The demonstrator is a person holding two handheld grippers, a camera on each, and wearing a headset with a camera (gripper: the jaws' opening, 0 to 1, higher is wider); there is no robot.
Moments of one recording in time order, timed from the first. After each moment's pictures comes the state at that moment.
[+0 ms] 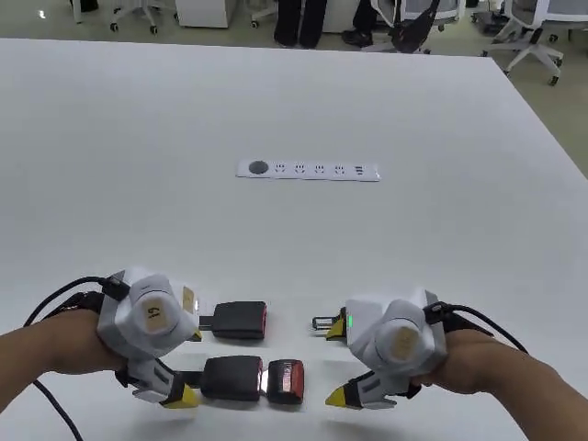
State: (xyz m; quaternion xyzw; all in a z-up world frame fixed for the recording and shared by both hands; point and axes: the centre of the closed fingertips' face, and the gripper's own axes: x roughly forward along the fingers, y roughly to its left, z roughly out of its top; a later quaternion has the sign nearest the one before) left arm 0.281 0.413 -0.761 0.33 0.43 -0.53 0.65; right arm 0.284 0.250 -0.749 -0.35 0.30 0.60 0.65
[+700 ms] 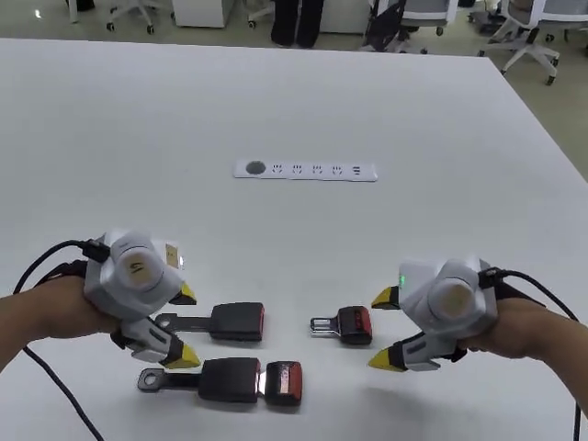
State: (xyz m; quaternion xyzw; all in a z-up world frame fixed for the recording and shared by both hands) left arm 0.329 0.413 -0.736 0.31 0.41 -0.51 0.69; right arm 0.335 0.192 -0.741 -0.35 0.33 0.55 0.68
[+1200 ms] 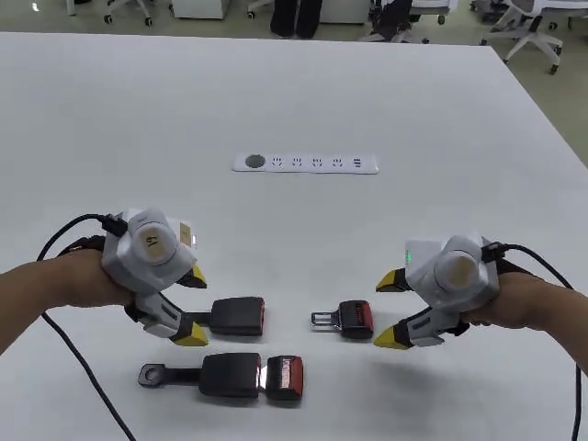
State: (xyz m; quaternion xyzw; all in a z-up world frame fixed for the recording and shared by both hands) left arm 0.345 0.398 -0.741 0.32 0.41 -0.53 0.67; right arm 0.354 0.190 -0.747 -0.33 0.33 0.56 0.68
